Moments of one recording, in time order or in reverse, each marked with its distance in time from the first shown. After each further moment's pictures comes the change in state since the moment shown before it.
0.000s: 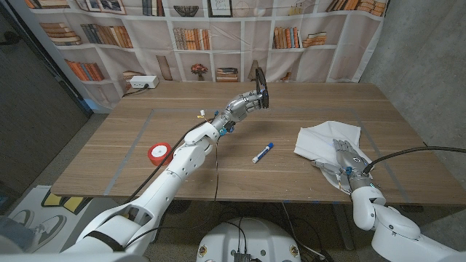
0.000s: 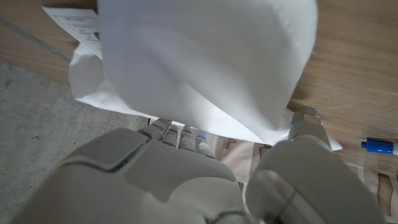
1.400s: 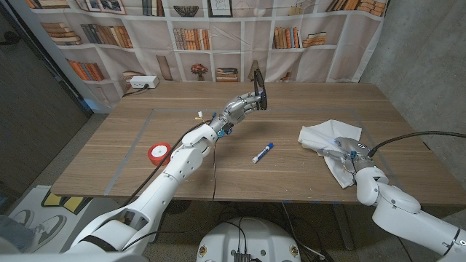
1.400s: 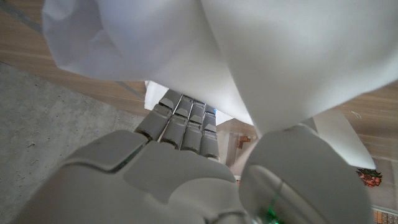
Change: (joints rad) left arm 0.021 0.024 -0.003 -0.032 0.002 0.006 0.010; left_hand -0.010 -0.011 0.019 0.011 -0.002 0.000 0.000 -0.006 -0.005 -0.002 0.002 -0.011 0.004 -0.002 -0.002 -0.006 -0.001 -0.005 0.005 0.005 0.000; right arm 0.104 -0.011 0.051 0.060 0.093 0.043 0.099; right_hand 0.148 0.075 -0.042 0.024 -0.060 0.514 0.024 0.064 0.000 0.637 -0.047 0.120 -0.007 0.753 -0.135 0.076 -0.002 0.714 0.001 0.129 -0.005
